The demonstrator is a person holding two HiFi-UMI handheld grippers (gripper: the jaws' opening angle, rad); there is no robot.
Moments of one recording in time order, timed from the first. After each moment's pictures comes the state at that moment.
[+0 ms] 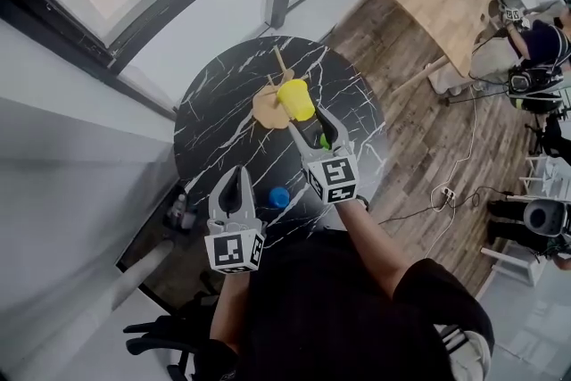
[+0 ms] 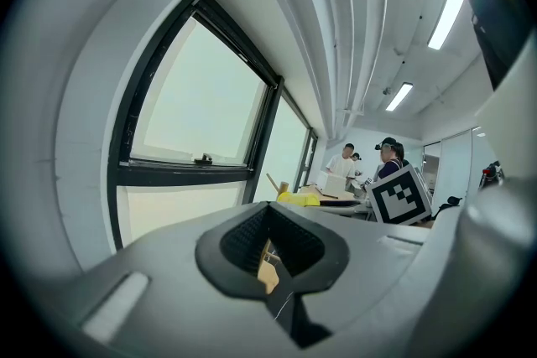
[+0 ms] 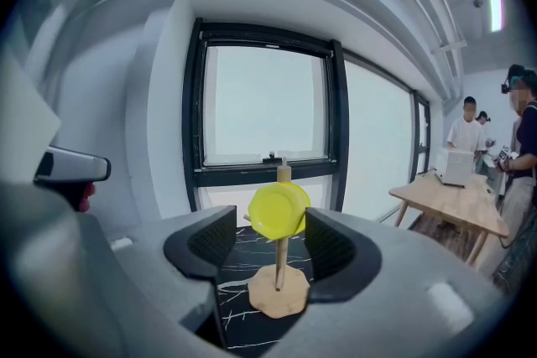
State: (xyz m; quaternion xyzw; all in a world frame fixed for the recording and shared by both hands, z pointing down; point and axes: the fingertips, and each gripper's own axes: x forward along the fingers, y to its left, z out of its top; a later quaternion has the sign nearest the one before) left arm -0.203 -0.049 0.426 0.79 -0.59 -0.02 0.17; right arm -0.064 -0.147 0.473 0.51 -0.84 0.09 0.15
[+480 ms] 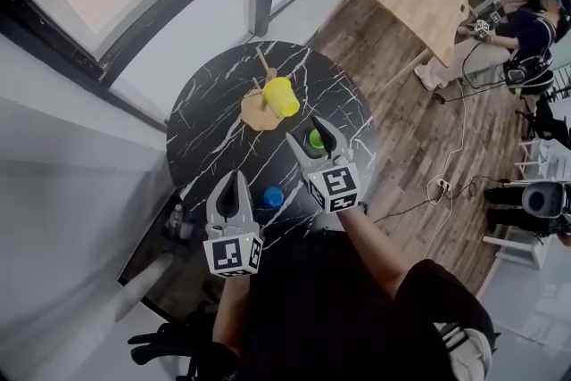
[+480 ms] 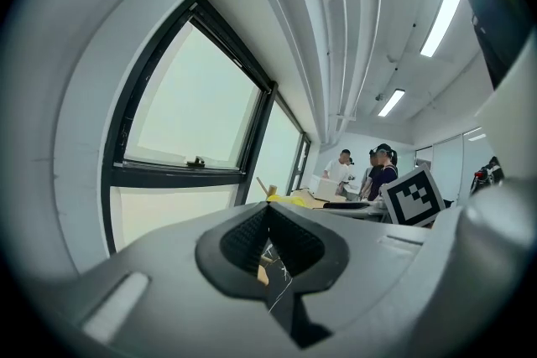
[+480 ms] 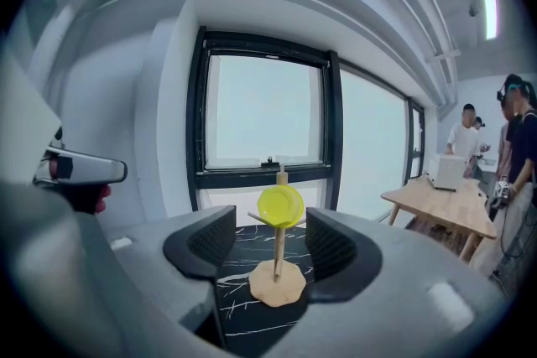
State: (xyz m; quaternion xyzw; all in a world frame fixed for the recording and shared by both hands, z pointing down) left arm -0.193 -0.030 0.410 0.81 -0.57 -0.03 0.16; right arm -0.047 -0.106 0.449 0.52 -0.84 0.08 0.14
